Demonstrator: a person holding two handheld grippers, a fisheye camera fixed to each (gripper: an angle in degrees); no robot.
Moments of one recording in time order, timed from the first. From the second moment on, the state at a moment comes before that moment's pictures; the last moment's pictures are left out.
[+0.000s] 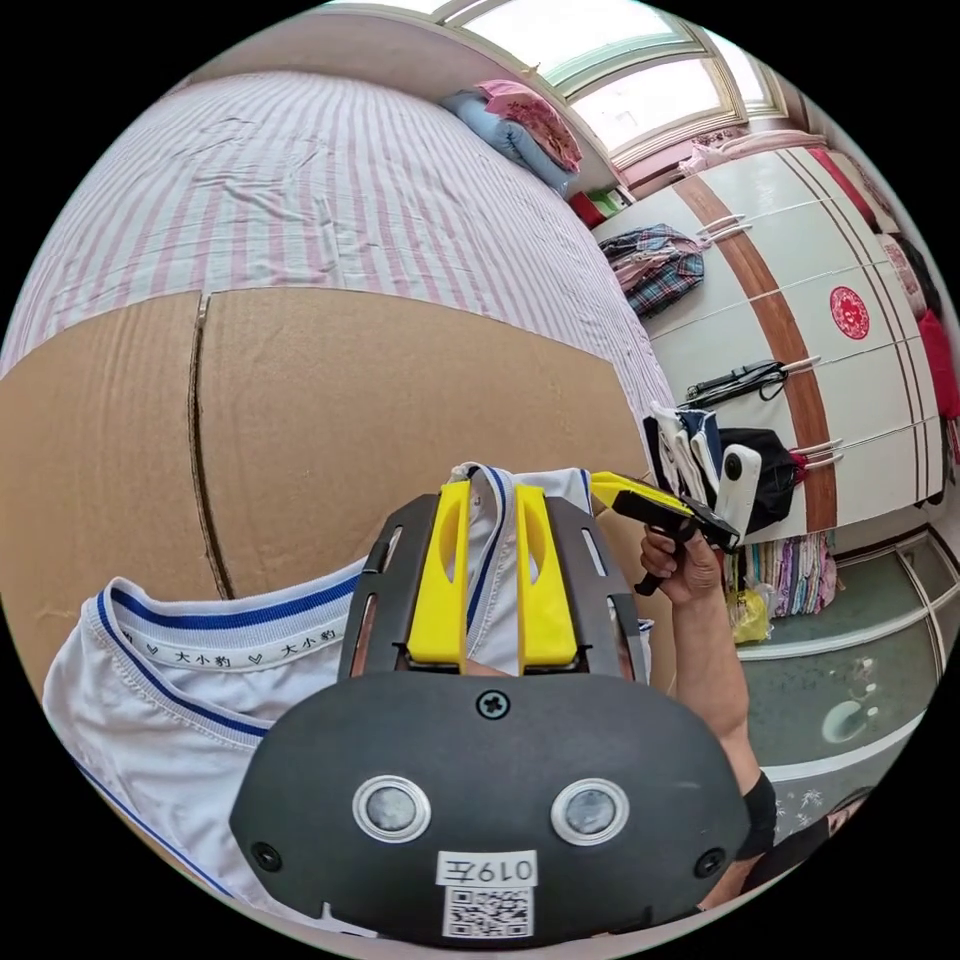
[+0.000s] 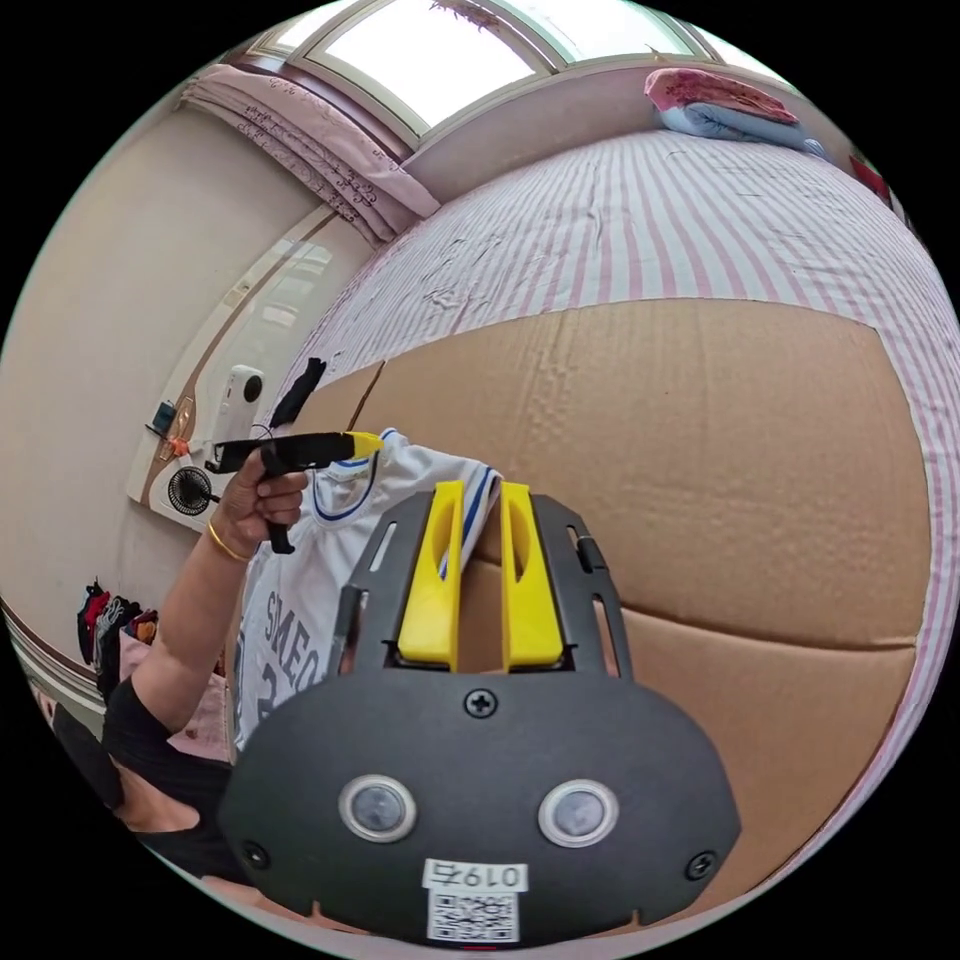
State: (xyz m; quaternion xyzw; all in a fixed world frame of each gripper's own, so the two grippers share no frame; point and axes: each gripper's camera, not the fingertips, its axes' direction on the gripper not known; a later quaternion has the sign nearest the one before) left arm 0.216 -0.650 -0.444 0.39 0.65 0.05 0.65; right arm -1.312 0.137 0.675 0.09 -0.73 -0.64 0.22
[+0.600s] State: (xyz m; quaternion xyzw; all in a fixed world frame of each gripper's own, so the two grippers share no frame) left arm 0.201 -0.659 -0.448 0.41 0.67 0.00 0.62; right arm -1.353 0.128 0.702 0.07 -0.78 -0.59 0.22
